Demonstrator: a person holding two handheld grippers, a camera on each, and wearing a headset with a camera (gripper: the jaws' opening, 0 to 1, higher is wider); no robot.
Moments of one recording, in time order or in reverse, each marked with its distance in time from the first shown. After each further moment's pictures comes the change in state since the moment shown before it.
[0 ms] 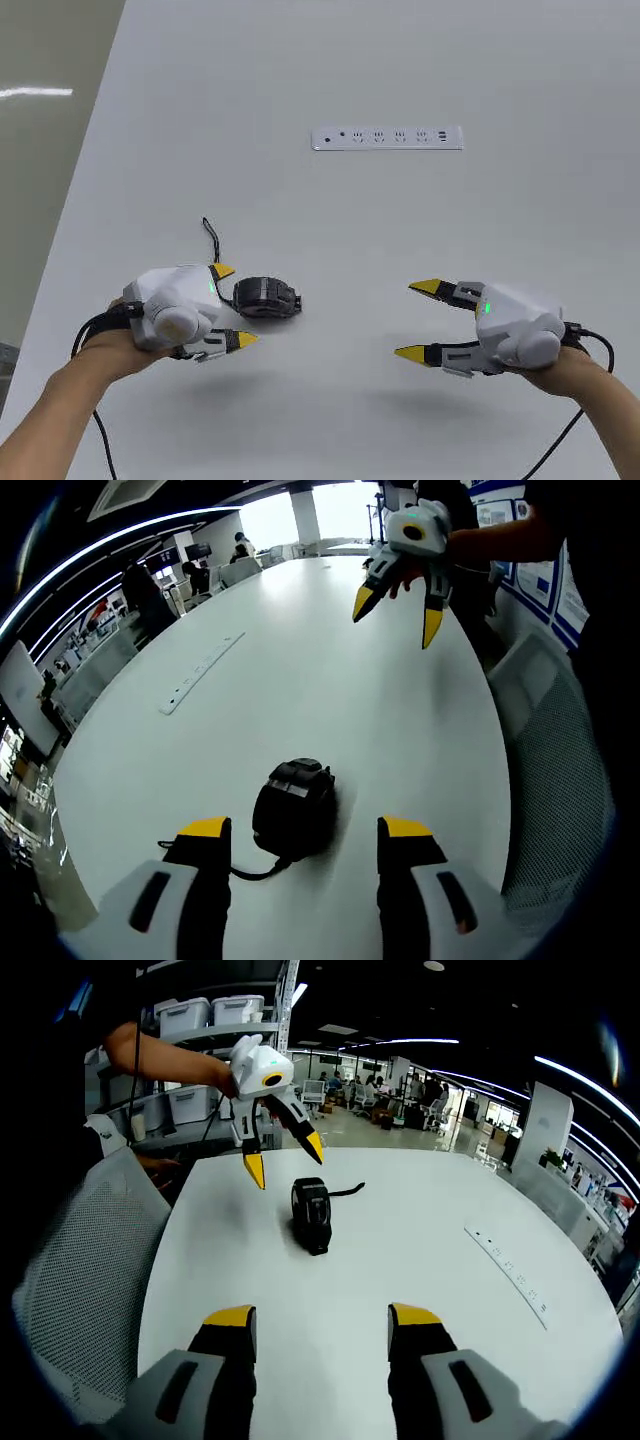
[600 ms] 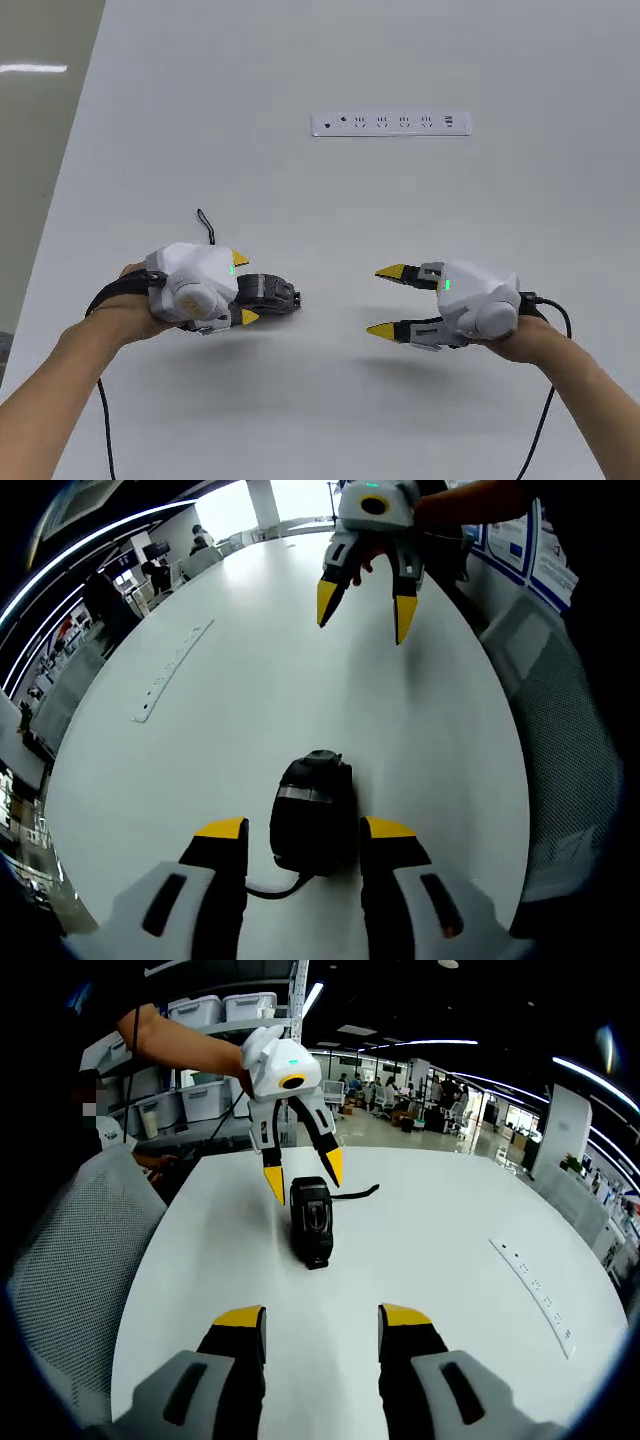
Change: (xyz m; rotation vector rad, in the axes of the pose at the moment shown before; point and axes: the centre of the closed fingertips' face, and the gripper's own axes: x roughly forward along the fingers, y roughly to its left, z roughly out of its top) left arm 0.033 0.013 -0.010 0.143 0.092 -0.106; right arm 0.054 -0.012 0.004 -0.030 -0.010 0.094
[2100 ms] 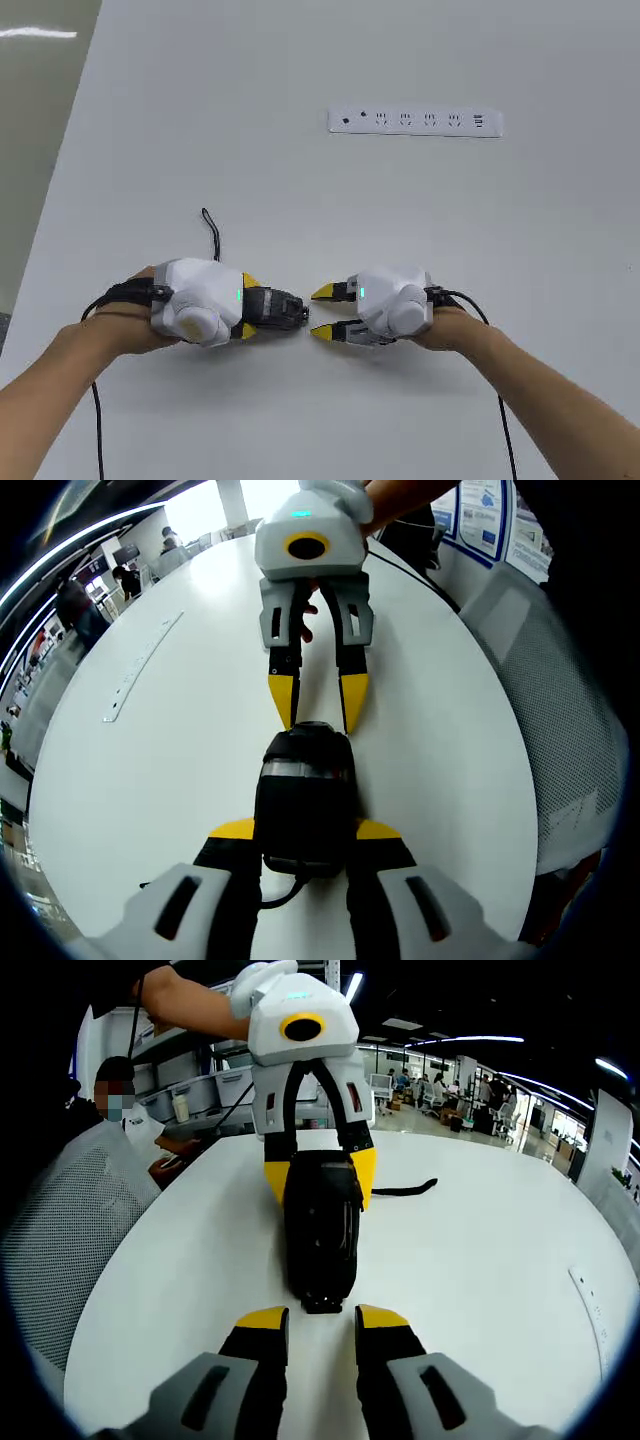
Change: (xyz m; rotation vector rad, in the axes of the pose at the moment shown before) left arm 0.018 -0.005 -0.017 0.047 -0.014 -0.106; right arm 0.113 0.009 -0.001 -0.071 0.021 0.203
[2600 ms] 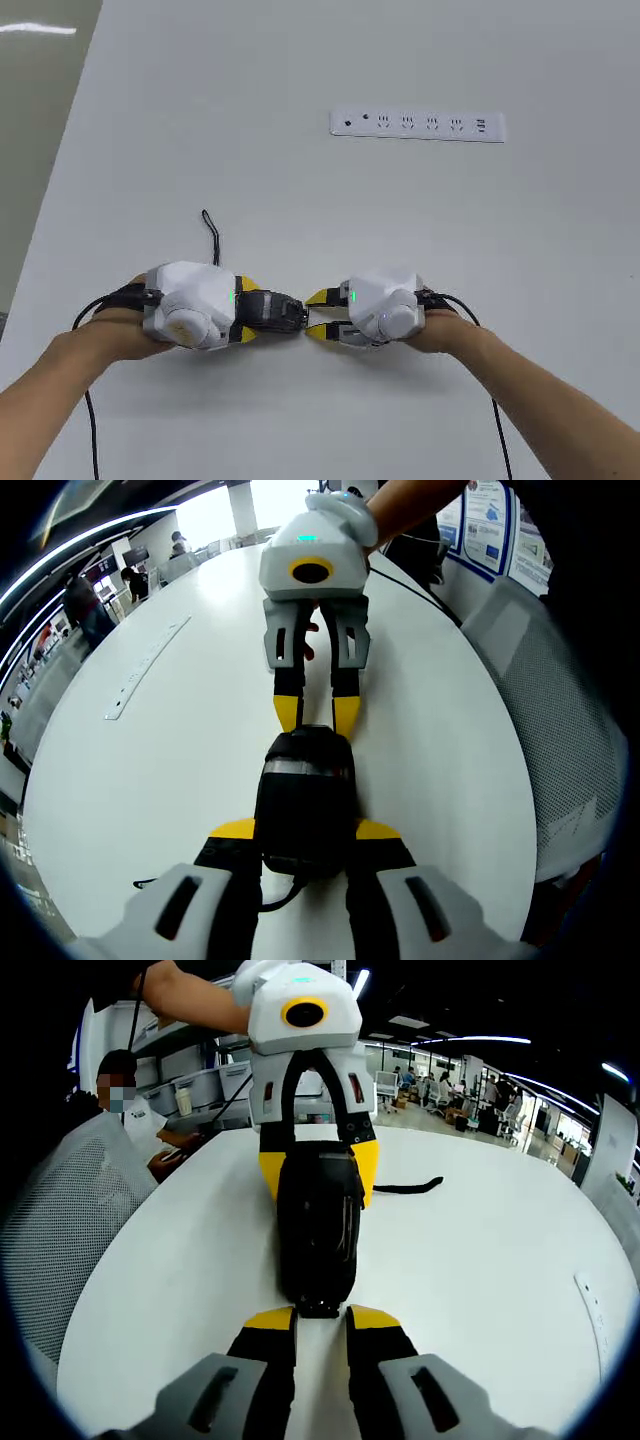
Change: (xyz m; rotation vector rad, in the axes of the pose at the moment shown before) left arm 0.002 0.001 0.000 -0.022 -0.052 -0.001; right arm 0.010 -0.004 -0.001 -0.021 0.017 0.016
